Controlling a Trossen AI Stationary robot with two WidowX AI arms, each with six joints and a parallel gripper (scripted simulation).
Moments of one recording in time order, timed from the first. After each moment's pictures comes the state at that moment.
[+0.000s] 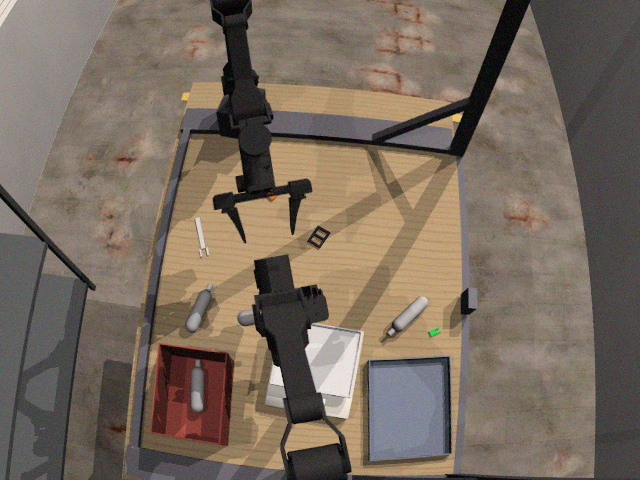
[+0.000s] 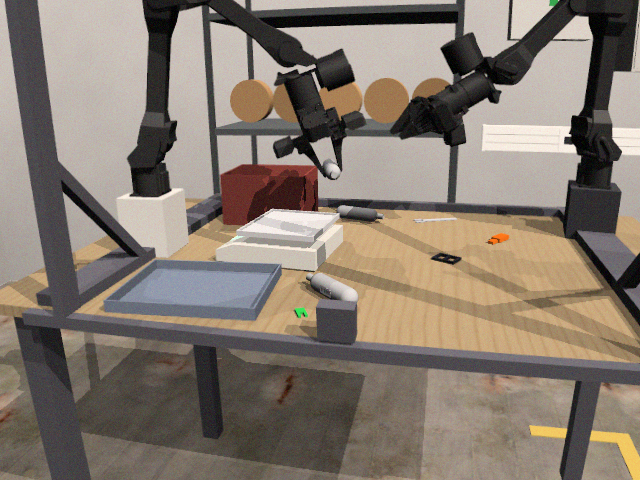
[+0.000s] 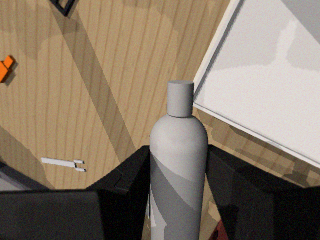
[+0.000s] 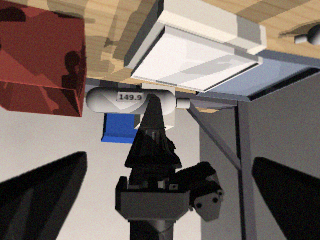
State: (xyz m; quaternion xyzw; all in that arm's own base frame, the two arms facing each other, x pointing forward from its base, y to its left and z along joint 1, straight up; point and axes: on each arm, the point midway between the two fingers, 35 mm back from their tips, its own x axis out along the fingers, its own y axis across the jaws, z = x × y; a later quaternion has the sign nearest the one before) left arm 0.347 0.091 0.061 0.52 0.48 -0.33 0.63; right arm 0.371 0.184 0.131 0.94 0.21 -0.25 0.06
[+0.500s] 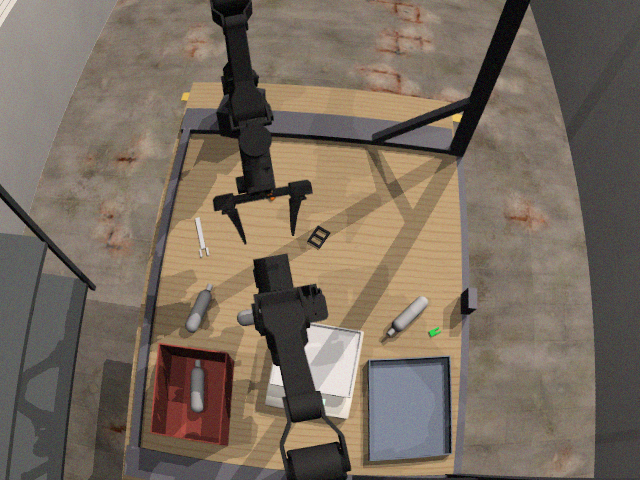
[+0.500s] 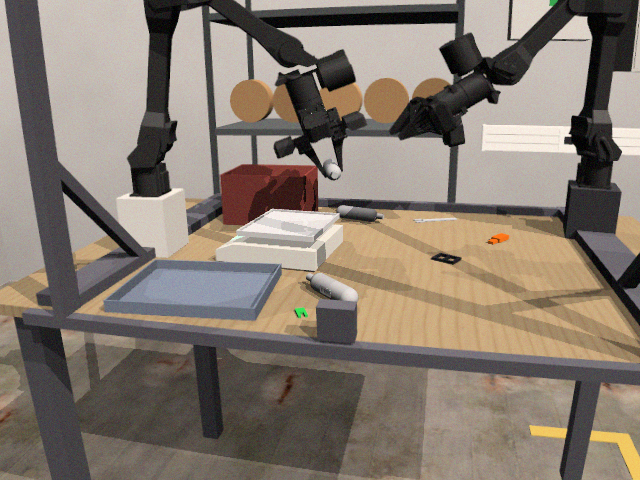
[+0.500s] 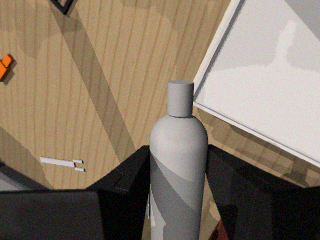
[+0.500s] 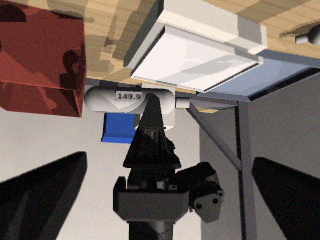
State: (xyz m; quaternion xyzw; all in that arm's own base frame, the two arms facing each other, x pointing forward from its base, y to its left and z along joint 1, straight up) left arm 0.348 0.092 0.061 0.52 0.48 -0.33 0.63; right arm 0.373 0.185 0.130 0.94 0.21 -0.25 0.06
